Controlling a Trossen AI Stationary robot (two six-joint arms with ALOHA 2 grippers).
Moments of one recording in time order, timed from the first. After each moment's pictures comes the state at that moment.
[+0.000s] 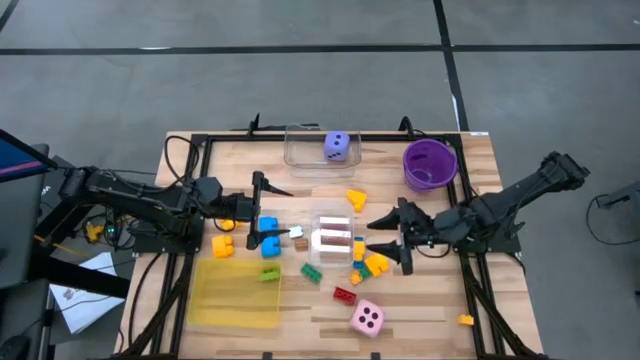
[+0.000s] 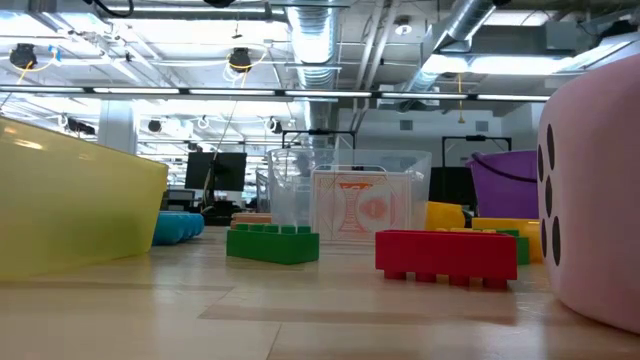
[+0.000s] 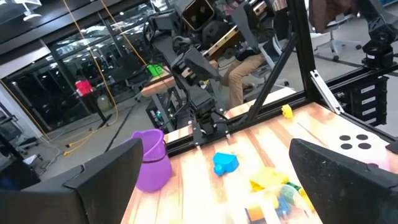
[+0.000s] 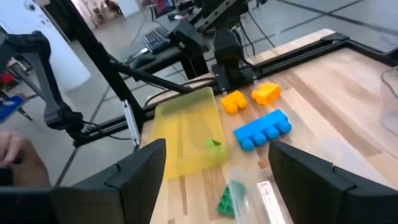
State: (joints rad) left arm -0.12 0.97 0.64 0.32 -0.08 0.39; right arm 0.48 1.08 0.91 -0.14 0.47 0.52
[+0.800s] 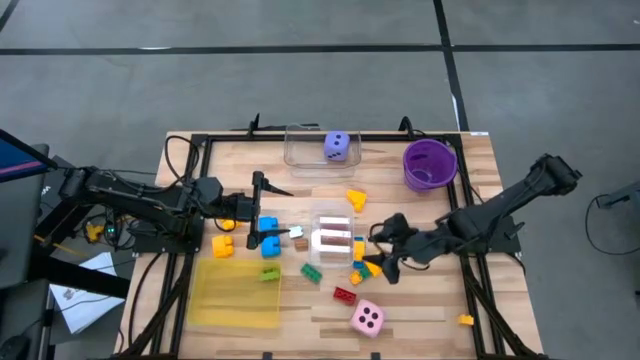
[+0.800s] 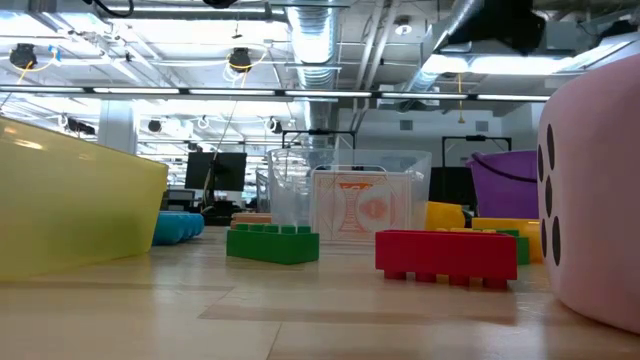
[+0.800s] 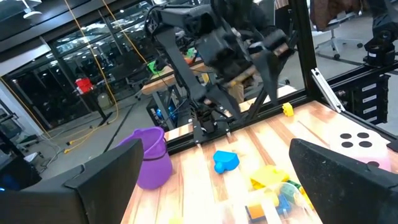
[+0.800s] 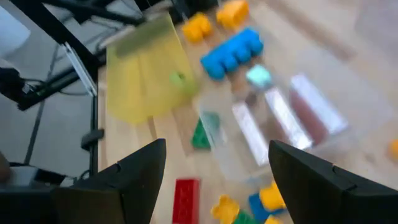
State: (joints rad) left arm -0.12 0.97 0.64 0.31 -0.09 0.39; right arm 0.50 1.23 0.92 -0.36 0.44 0.80
